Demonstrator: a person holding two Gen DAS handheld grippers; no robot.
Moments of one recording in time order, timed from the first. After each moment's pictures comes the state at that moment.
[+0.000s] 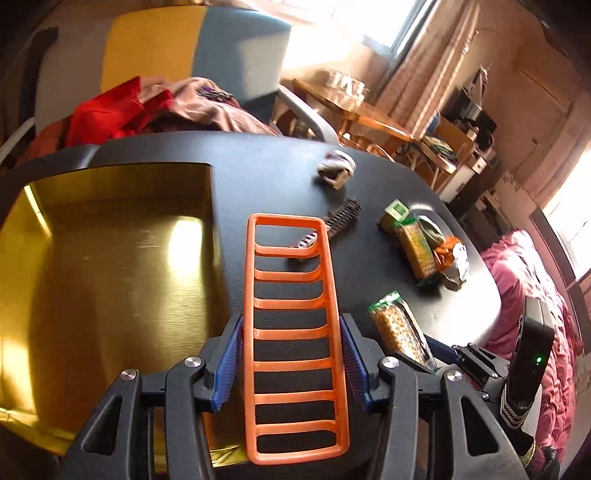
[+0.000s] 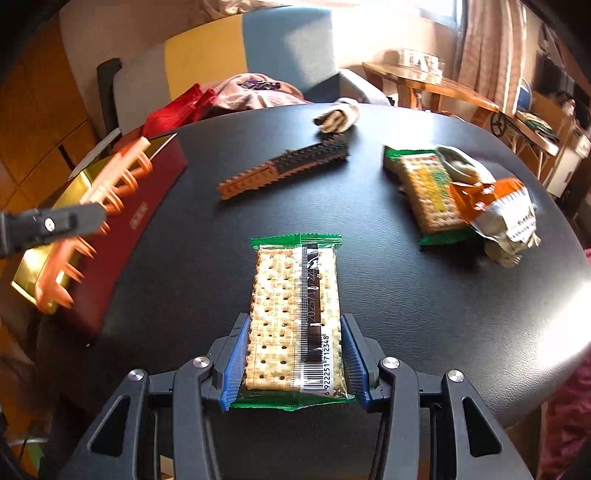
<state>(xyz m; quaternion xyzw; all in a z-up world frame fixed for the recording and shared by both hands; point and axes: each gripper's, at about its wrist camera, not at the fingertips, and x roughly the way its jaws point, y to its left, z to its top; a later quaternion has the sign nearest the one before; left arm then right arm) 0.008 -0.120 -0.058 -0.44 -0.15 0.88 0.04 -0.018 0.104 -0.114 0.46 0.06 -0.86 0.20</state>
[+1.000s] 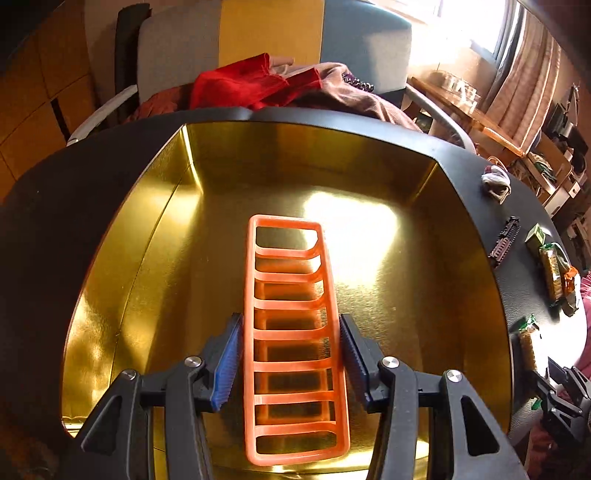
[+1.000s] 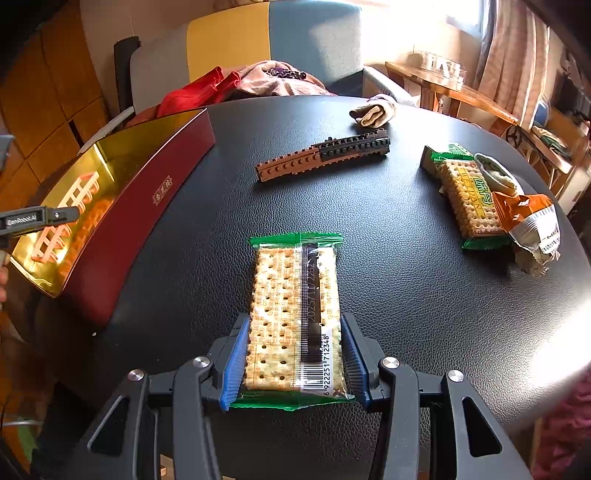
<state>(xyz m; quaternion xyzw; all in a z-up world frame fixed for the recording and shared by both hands) 0.026 -0.247 -0.111 -0.49 -0.13 0.85 -0.15 -0.007 0.073 -0.125 0.47 0.09 -0.85 0.22</state>
